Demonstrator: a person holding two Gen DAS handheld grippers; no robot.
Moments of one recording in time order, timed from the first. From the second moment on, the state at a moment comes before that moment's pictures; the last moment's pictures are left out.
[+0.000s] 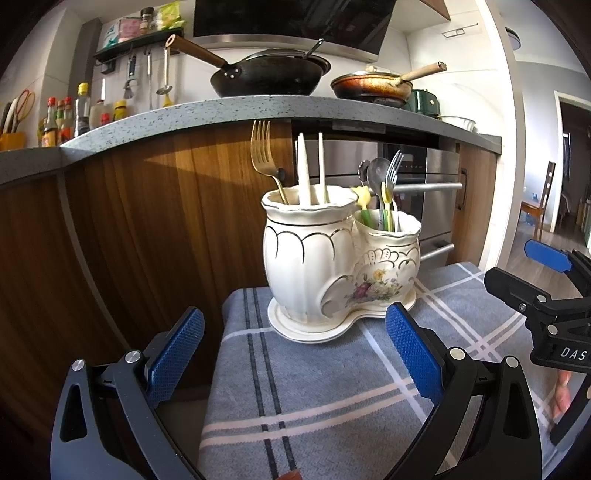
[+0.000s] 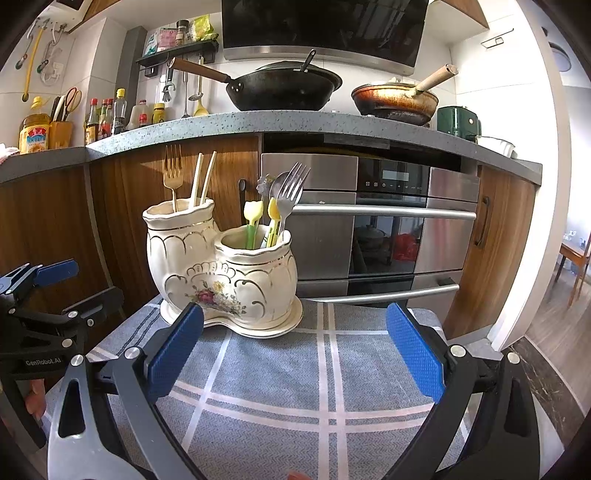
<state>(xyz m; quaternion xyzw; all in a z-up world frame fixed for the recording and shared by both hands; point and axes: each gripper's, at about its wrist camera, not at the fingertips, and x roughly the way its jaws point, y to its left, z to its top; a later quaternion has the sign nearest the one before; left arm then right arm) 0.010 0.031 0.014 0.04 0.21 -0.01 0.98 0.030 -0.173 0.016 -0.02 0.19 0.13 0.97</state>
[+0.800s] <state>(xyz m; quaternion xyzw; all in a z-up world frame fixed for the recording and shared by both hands) 0.009 0.029 0.014 0.04 0.21 -0.01 0.98 0.030 -0.172 0.016 -0.02 0.19 0.13 0.97</state>
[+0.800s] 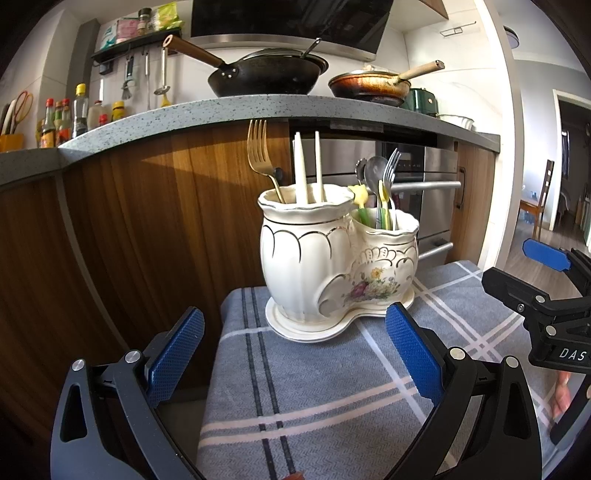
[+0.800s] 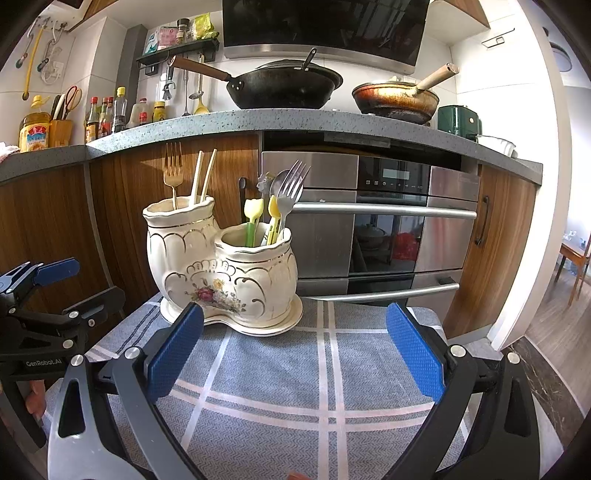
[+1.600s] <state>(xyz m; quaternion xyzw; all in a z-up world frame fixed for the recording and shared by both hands) 0.010 0.028 0.015 0.05 0.20 -0.01 0.98 0.033 -0.171 0.016 -0.02 0.20 0.14 0.97</state>
